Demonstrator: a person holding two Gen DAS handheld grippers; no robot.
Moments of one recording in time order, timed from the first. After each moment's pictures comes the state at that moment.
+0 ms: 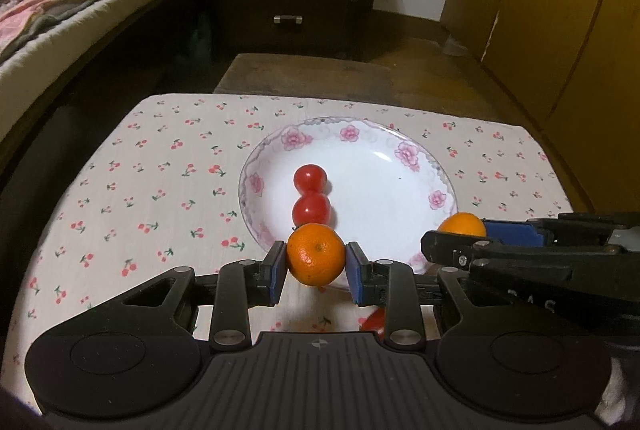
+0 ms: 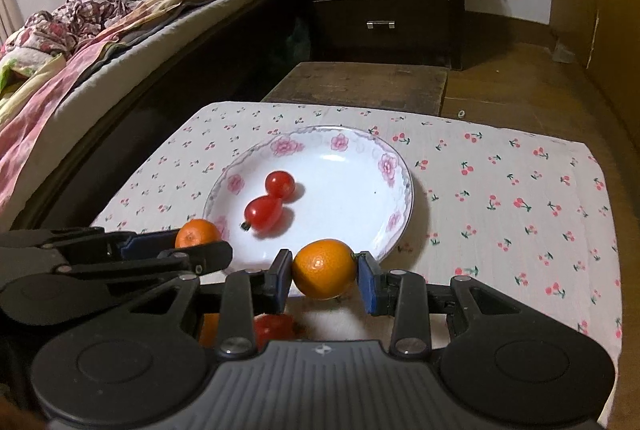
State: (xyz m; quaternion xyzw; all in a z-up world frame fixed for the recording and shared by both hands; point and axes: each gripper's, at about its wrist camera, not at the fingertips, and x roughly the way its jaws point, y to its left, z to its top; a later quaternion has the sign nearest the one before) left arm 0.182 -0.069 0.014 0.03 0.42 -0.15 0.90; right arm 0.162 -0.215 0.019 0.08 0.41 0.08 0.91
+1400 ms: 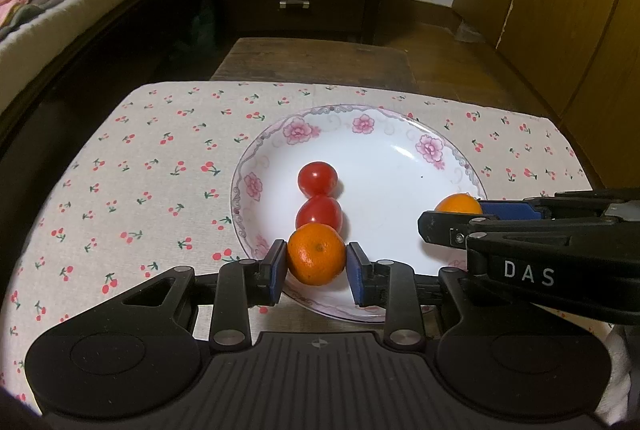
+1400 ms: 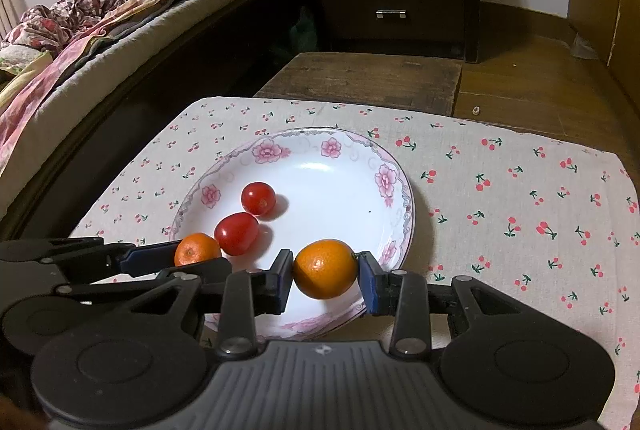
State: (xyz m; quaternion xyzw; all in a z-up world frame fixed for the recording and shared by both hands) left arm 0.209 -0.078 -0.008 0.04 0.43 -0.13 0.89; right arm 0.203 -0.226 -0.005 0.08 0.42 0.10 0.90
